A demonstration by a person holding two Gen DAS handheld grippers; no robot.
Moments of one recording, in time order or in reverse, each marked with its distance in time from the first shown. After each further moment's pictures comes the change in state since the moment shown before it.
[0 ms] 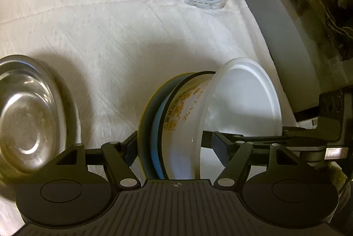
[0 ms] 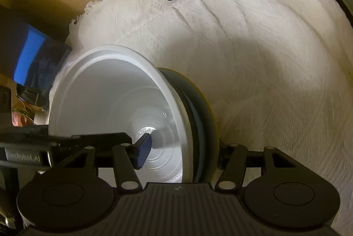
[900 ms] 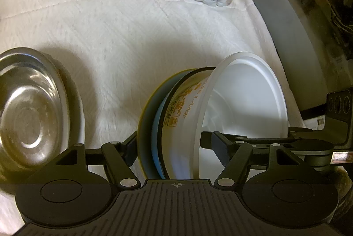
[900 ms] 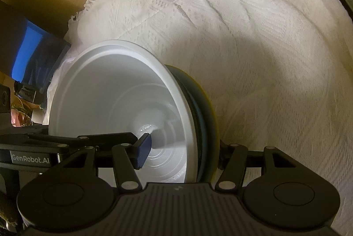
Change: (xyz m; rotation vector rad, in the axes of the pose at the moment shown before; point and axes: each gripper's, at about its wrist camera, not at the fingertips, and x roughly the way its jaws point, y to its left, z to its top) left arm 0.002 0.003 -0.003 -0.016 0.009 0.023; right arm 0.002 0.007 -0.004 -0.017 0.010 -0.022
